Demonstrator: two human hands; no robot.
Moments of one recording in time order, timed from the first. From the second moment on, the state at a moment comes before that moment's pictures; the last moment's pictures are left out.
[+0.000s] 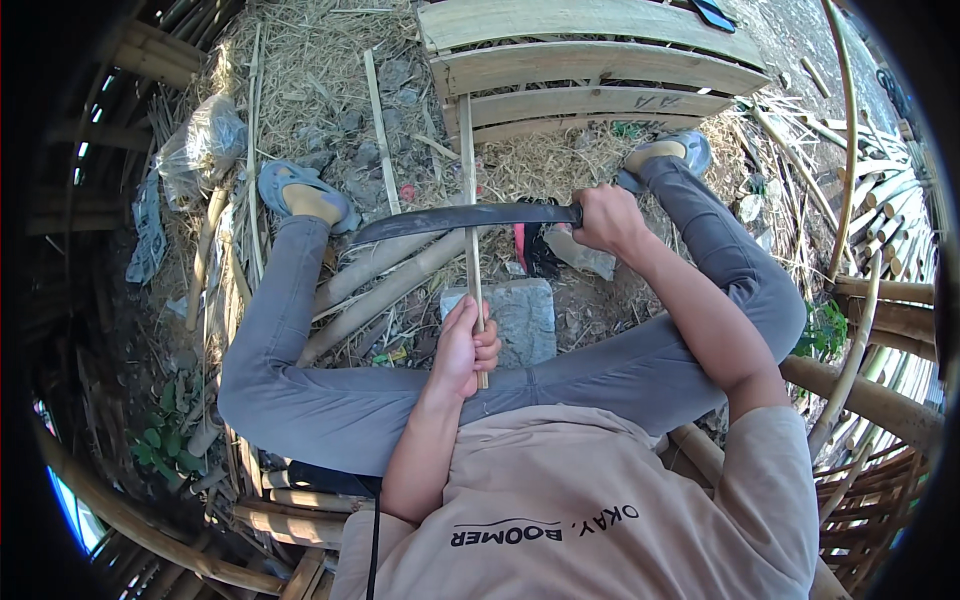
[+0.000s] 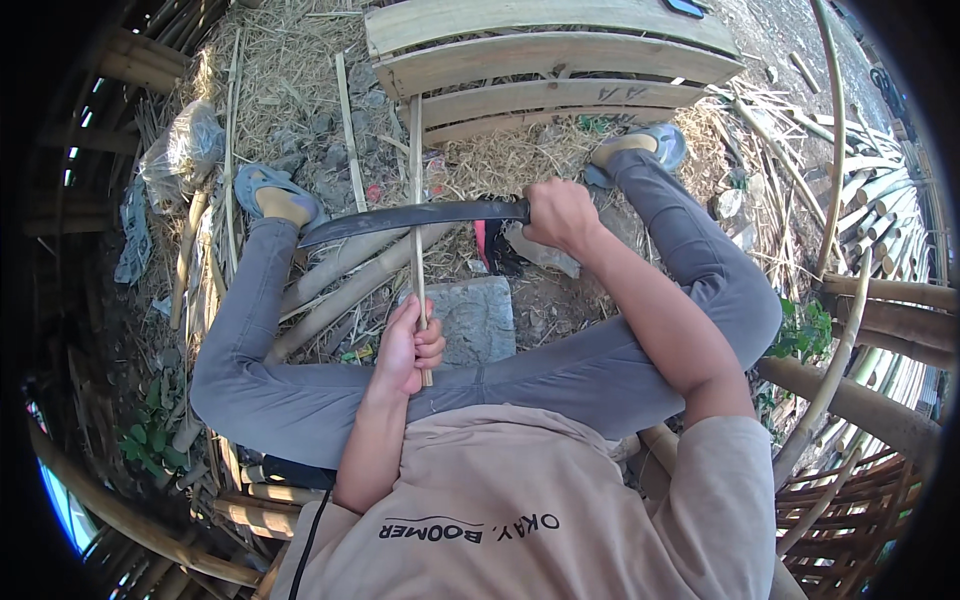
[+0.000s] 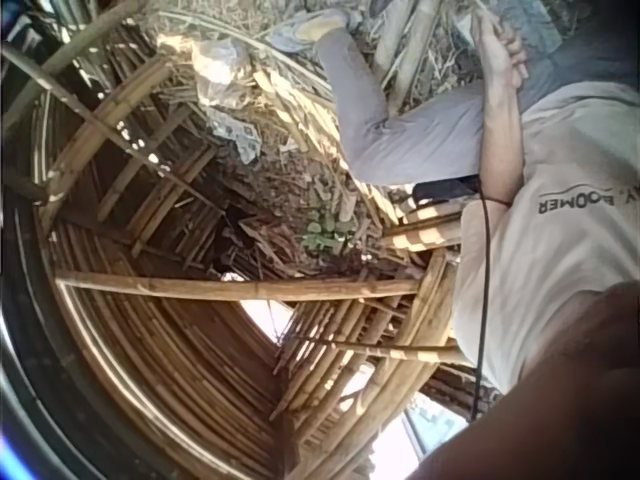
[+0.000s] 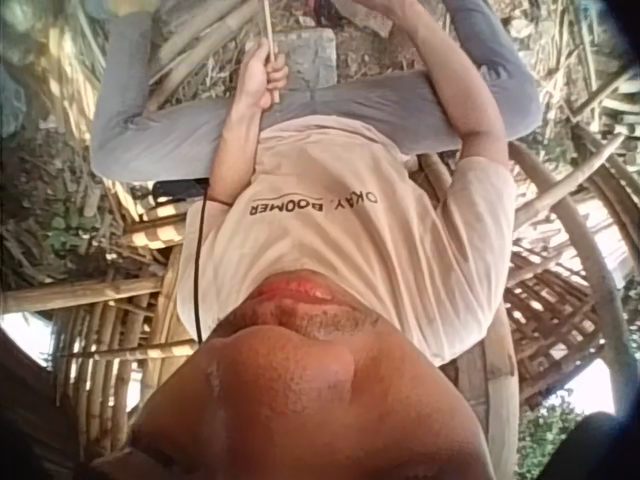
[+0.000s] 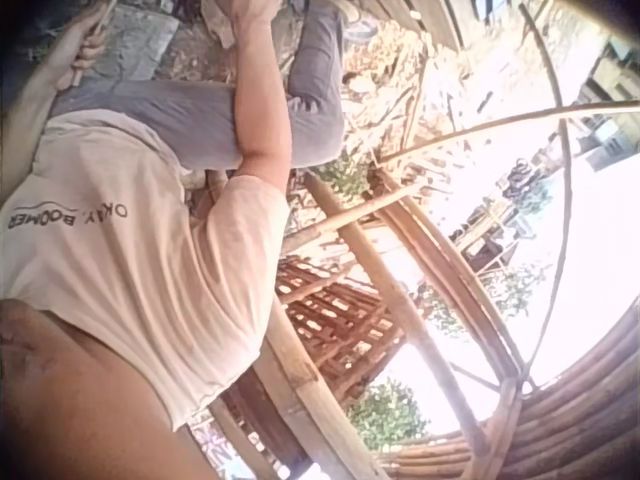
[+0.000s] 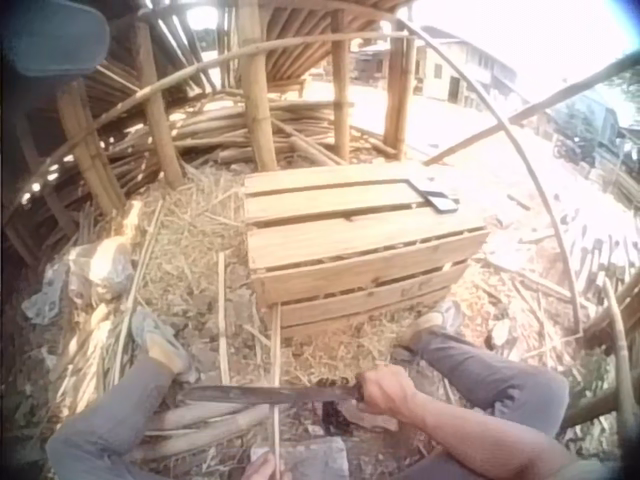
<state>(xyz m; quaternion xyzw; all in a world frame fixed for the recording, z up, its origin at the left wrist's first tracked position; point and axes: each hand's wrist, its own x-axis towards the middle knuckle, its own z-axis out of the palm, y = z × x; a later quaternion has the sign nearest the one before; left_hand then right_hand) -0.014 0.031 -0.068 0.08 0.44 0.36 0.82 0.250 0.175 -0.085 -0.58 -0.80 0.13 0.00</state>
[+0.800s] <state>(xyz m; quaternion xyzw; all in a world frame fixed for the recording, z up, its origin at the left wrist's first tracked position) -0.017 0.031 -0.066 0.06 0.42 0.36 0.83 0.239 0.162 -0.075 -0.54 -0.83 0.14 0.01</state>
